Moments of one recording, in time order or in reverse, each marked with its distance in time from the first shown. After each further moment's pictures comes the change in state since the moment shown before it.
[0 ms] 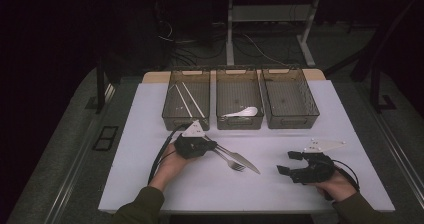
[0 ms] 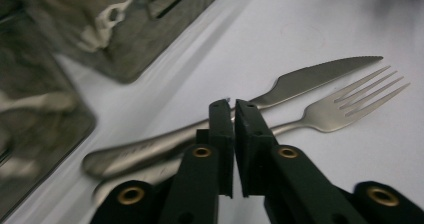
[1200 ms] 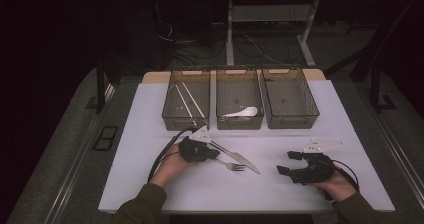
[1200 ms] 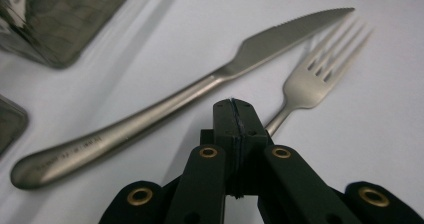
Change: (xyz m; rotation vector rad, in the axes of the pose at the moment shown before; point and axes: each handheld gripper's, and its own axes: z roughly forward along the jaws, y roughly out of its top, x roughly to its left) left arm -0.006 -0.003 0.003 0.120 -0.122 0.055; right arm 0.001 0.000 0.000 -0.003 0.000 -0.009
